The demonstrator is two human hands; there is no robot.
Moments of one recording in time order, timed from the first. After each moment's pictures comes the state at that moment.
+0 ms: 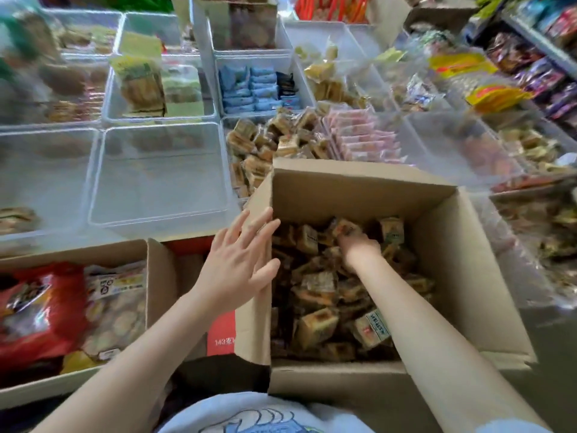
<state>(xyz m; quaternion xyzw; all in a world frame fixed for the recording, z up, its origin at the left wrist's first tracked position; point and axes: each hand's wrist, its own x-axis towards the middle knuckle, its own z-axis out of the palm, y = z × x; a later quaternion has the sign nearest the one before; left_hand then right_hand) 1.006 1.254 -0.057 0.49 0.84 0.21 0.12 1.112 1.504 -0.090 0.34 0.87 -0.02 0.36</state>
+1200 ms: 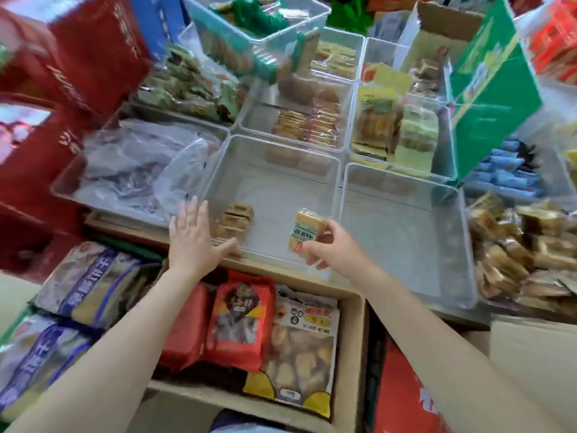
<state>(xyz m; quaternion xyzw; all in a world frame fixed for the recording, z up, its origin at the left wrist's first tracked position) 0.648 0.872 -0.153 0.07 0.99 0.12 0.06 0.731 1.142 -0.083 0.20 0.77 -0.58 0.17</state>
